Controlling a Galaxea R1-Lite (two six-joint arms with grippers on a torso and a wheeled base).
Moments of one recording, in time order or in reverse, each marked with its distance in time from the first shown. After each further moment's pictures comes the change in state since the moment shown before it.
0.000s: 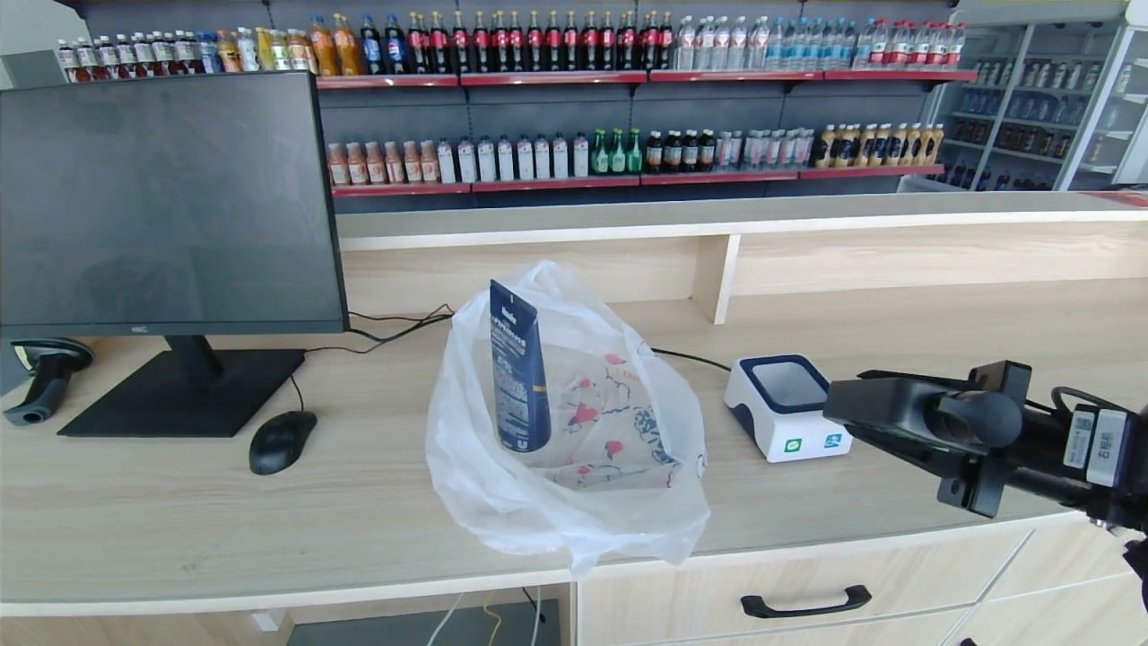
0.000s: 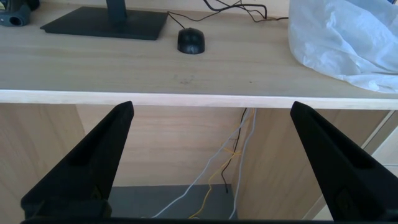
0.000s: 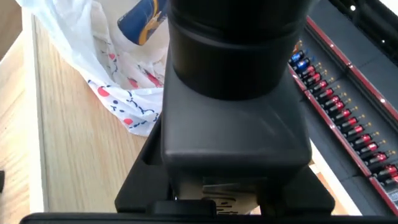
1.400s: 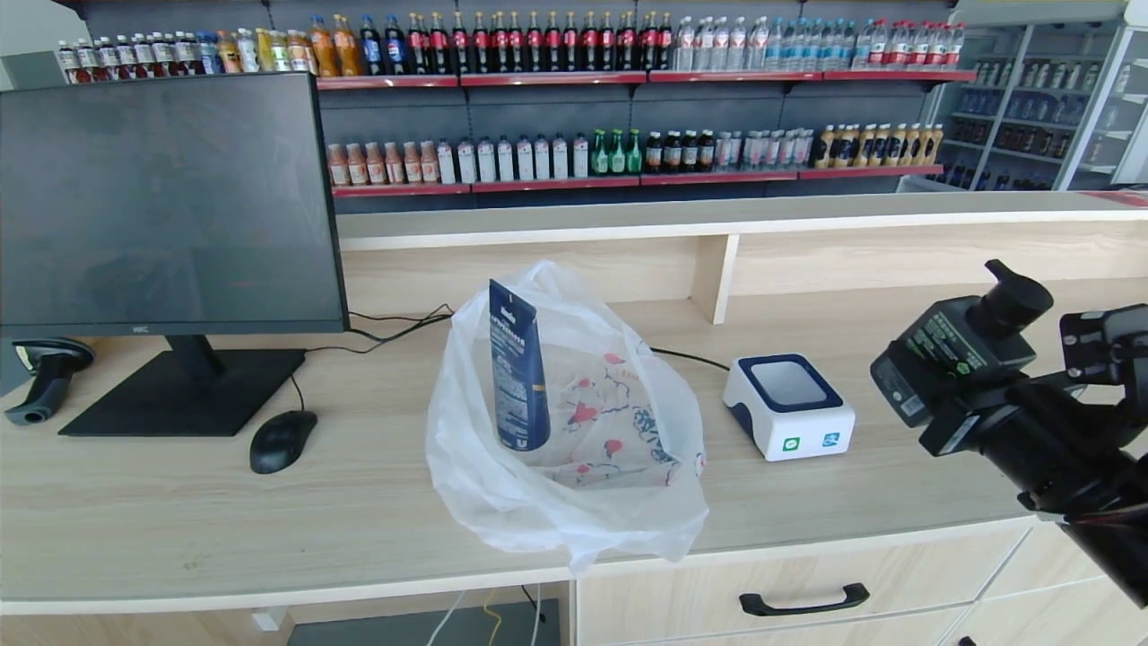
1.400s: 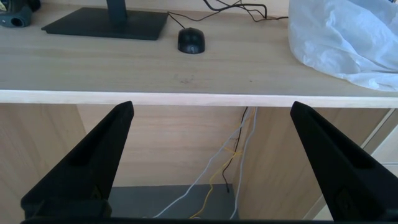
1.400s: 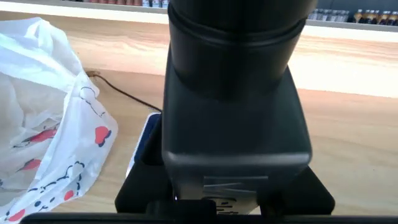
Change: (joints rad) left arm 0.000 0.000 0.000 0.000 0.000 0.007; right arm 0.277 -0.125 0.107 0.001 -1.174 0.668
